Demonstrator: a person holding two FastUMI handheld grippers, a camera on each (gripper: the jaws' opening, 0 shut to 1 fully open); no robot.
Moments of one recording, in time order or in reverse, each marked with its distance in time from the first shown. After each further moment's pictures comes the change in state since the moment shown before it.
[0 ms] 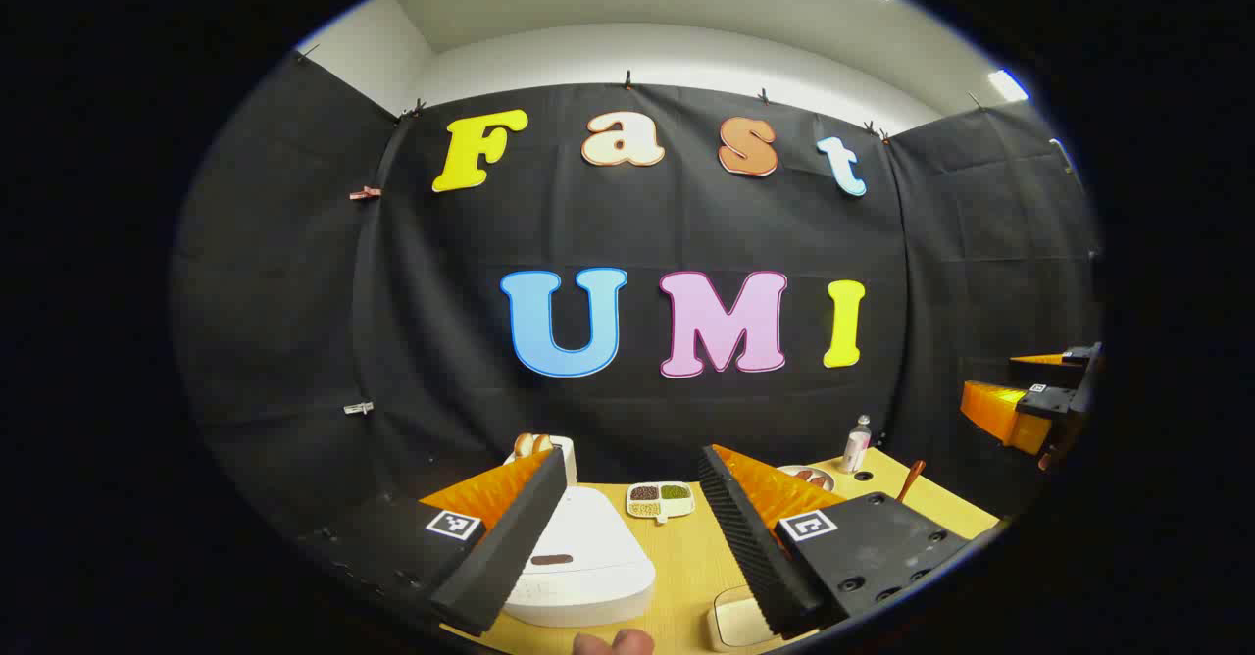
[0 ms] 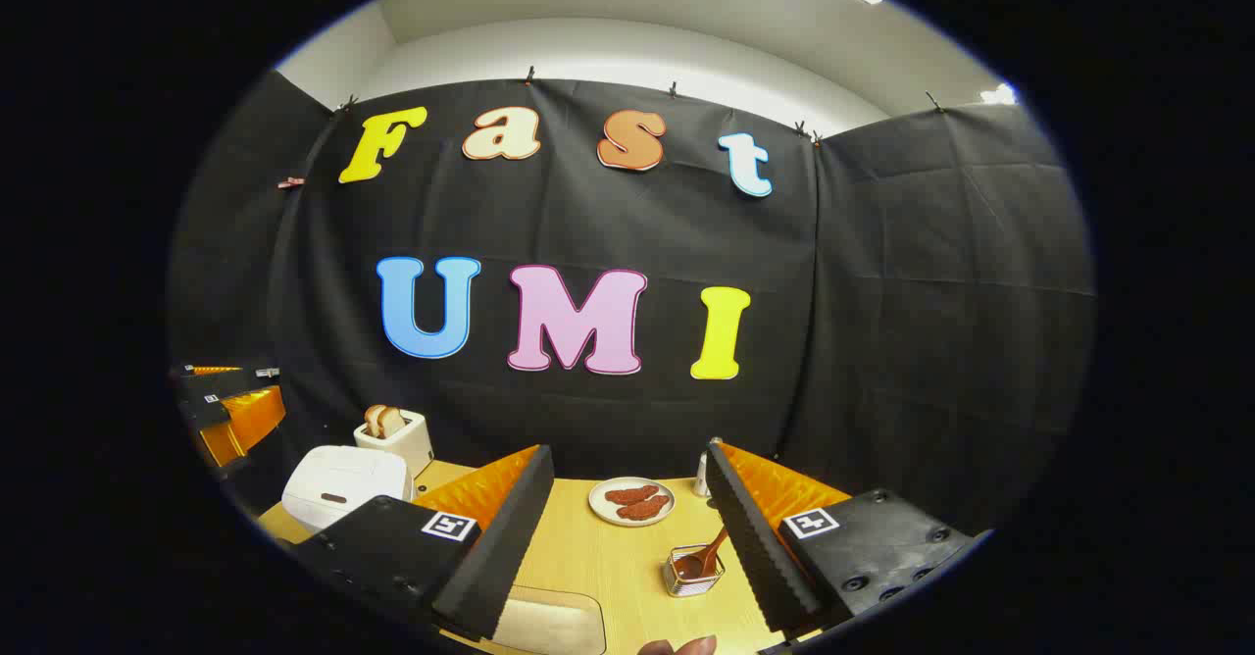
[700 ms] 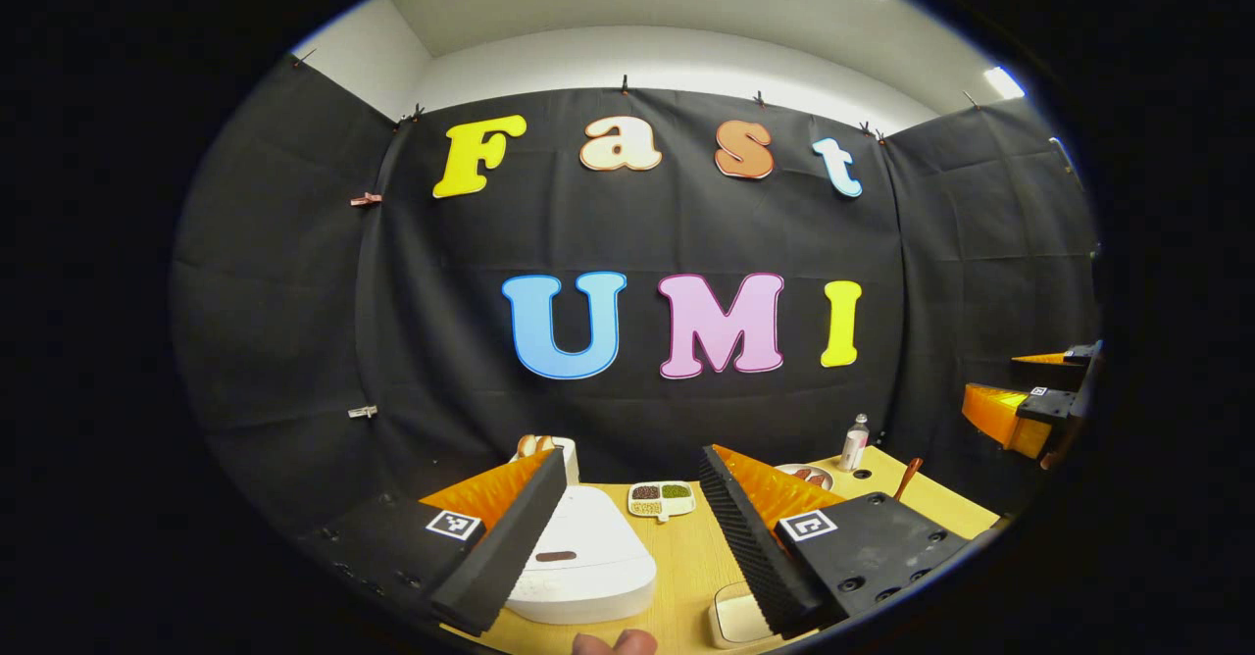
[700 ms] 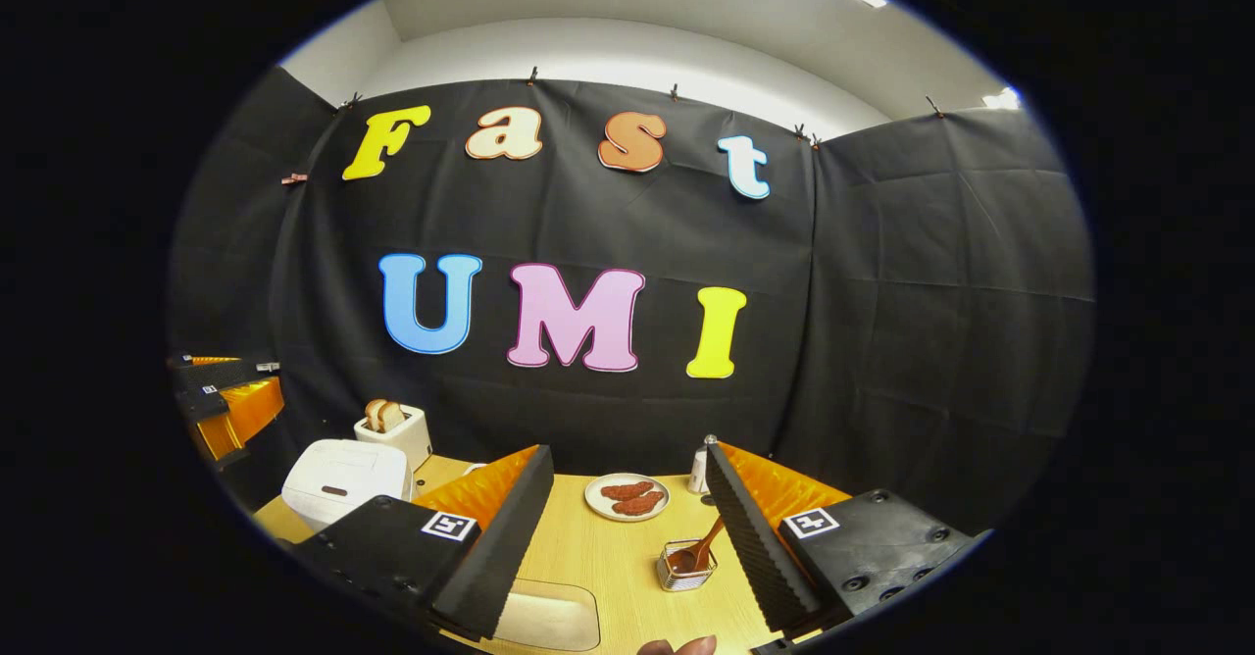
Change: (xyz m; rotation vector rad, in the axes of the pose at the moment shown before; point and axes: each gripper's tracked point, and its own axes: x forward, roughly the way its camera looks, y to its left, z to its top) left arm -0.015 0.001 0.005 0.003 -0.010 0.002; right arm -0.018 -0.002 0.003 -0.018 -0.002 -0.006
